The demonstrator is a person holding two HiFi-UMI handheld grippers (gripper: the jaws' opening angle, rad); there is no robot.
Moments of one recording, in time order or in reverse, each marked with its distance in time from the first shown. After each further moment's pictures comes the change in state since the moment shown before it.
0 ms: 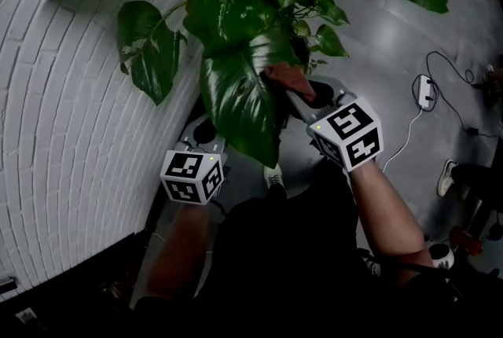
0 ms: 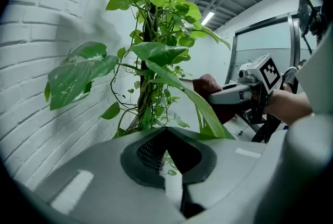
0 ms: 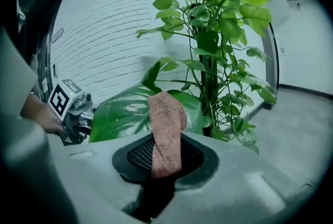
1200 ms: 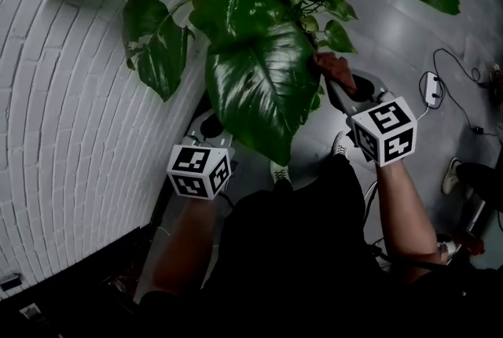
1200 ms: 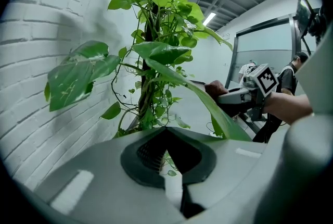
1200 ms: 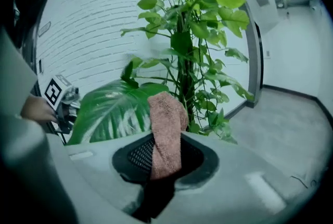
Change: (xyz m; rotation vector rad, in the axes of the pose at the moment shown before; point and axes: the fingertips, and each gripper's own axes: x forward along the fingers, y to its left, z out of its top) left arm 0.004 0.003 0.002 -0.010 -0.003 -0.001; right arm -0.037 -0.059 -0.024 0.034 0.021 -0.149
